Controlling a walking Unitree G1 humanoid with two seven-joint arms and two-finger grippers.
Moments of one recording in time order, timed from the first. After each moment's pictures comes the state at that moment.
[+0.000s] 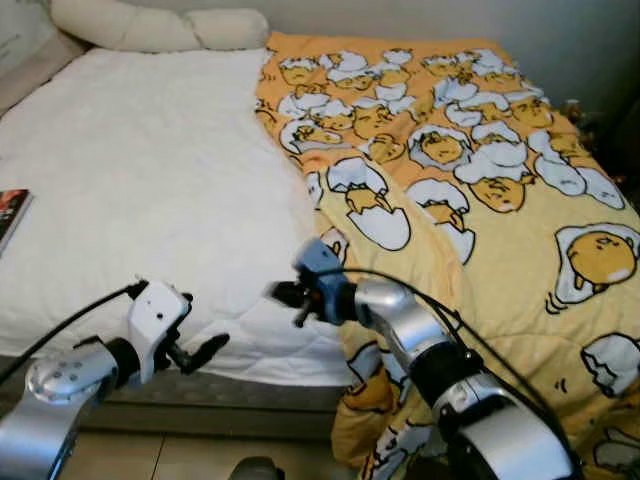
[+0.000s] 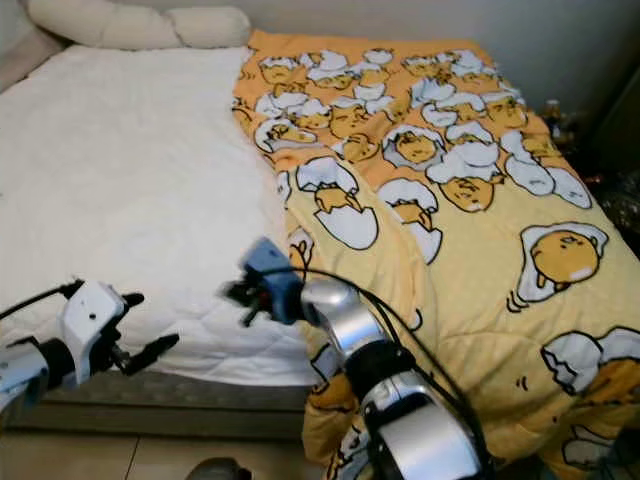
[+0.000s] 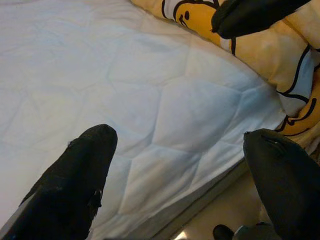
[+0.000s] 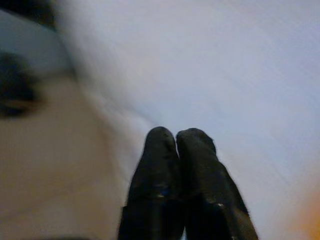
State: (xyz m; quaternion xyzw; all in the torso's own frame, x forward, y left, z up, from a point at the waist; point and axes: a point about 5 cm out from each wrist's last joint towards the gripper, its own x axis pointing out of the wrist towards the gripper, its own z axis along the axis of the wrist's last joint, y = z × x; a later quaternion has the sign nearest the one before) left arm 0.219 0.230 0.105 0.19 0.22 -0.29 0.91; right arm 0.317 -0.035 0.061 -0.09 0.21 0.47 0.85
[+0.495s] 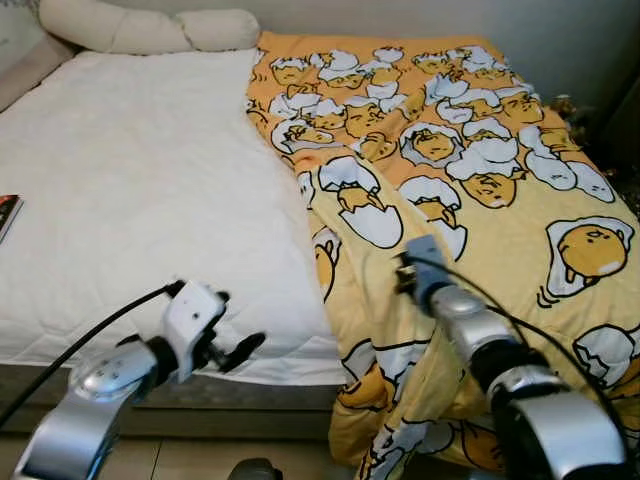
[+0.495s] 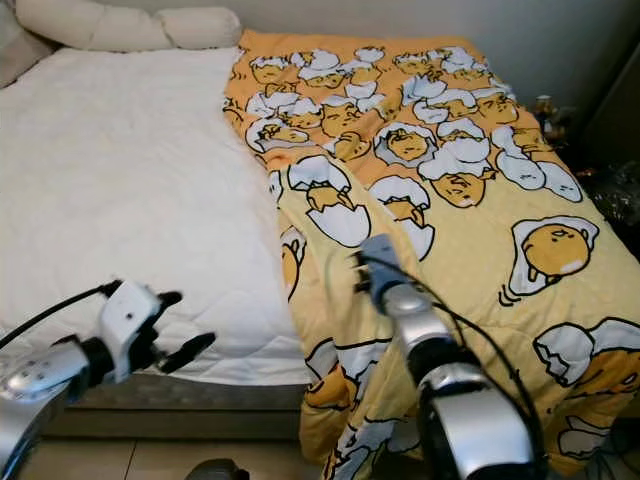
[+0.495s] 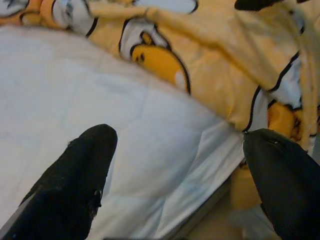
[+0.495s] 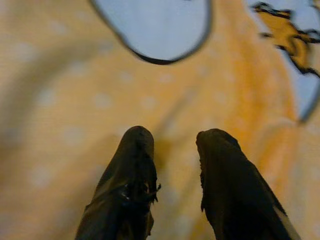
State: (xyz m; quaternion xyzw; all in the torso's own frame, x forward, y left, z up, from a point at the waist) left arm 0.227 0.190 0.103 0.16 0.18 -0.34 0.91; right arm 0.339 -0.158 0.040 -0.12 0.27 0.09 0.95
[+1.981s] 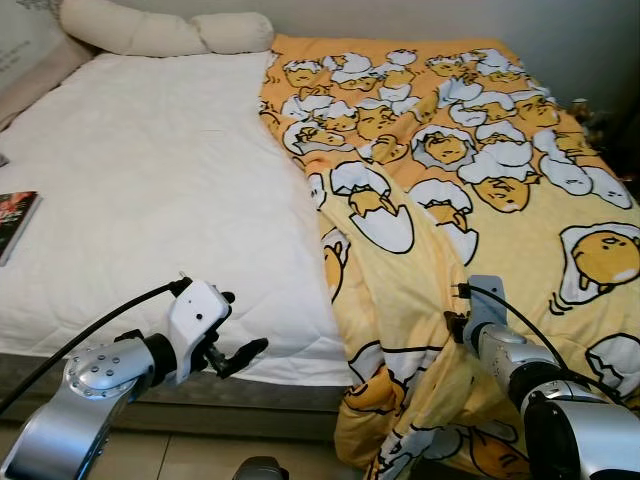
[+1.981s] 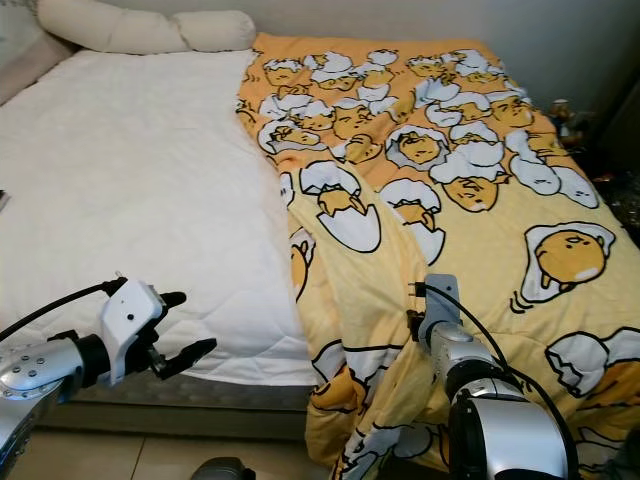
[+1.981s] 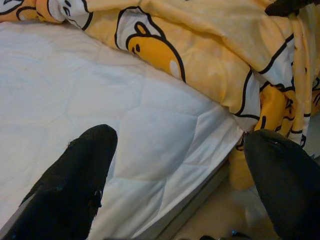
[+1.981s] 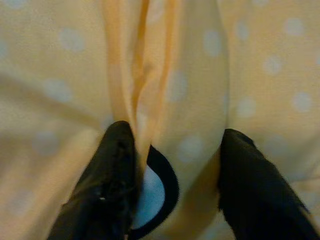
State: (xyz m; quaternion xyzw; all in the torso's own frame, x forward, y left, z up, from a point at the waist) left arm 0.220 0.191 0.115 0.19 0.20 -0.36 0.89; right arm 0.300 -0.220 0.002 0.00 0.38 -0.07 0.92
